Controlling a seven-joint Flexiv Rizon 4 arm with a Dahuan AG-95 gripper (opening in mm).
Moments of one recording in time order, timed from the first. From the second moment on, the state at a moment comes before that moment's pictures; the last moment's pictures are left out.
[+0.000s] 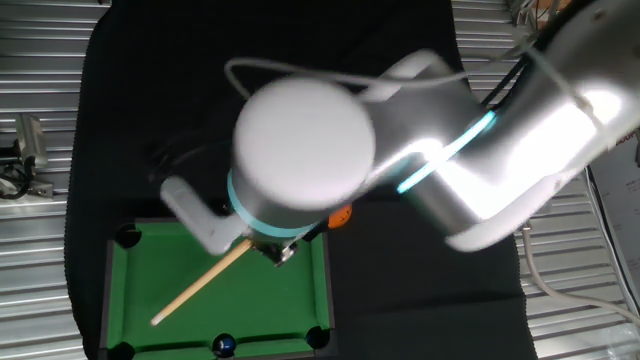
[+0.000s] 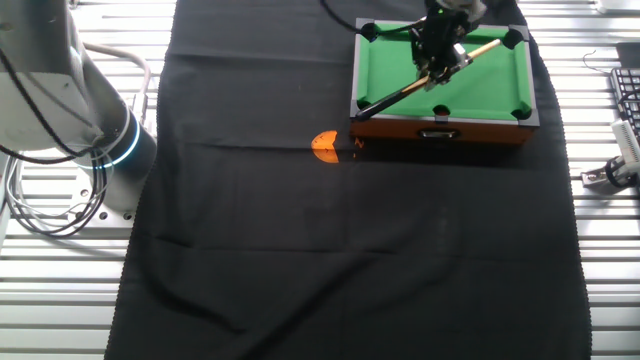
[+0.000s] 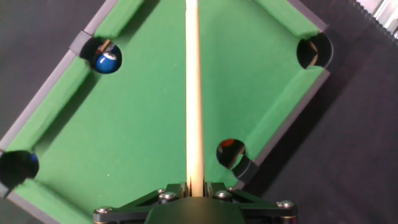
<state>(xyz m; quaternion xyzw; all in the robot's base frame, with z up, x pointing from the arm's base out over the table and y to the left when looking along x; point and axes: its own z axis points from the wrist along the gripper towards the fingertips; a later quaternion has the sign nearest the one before) 0.543 0.130 0.118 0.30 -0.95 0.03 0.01</state>
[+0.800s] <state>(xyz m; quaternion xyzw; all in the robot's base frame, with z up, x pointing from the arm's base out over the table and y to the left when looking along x) 0.538 0.128 0.115 0.29 -0.96 0.02 -0.01</state>
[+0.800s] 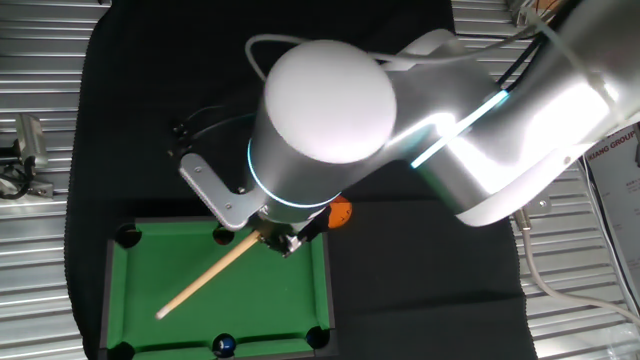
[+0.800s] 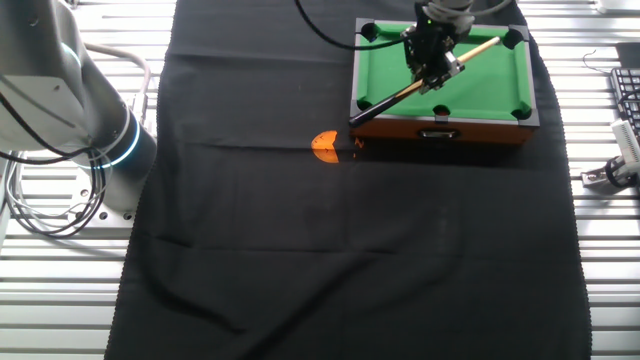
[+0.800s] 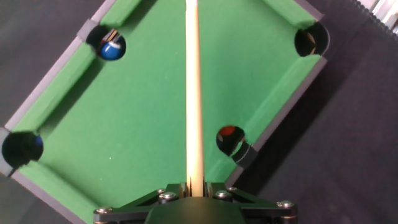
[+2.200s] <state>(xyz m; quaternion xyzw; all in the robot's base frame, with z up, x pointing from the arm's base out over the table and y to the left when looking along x) 0.545 0.129 0.097 0.31 -0.95 0.04 0.03</state>
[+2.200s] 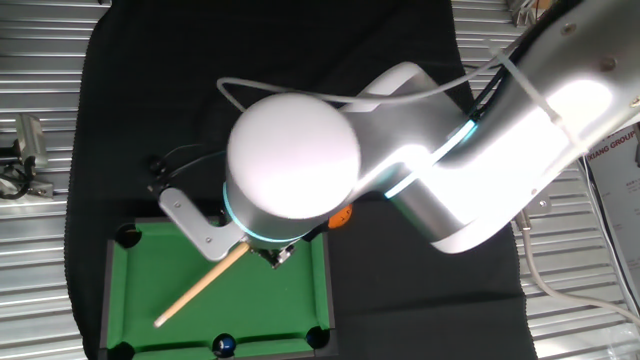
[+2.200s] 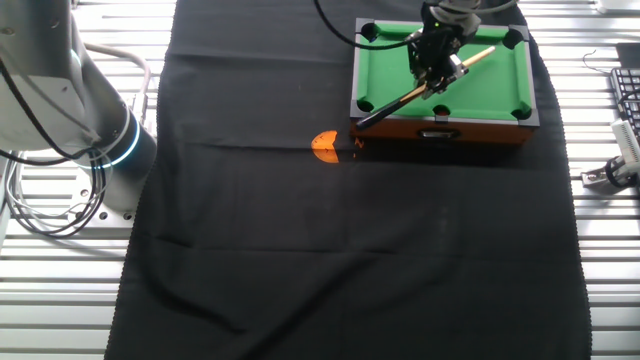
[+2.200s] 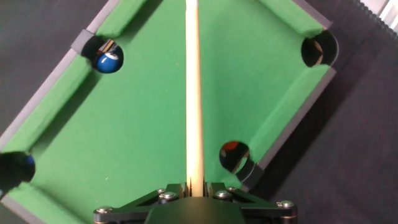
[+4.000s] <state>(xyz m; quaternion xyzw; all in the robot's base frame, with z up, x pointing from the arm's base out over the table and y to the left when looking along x) 0.546 0.130 0.095 0.33 -0.94 0.05 0.02</state>
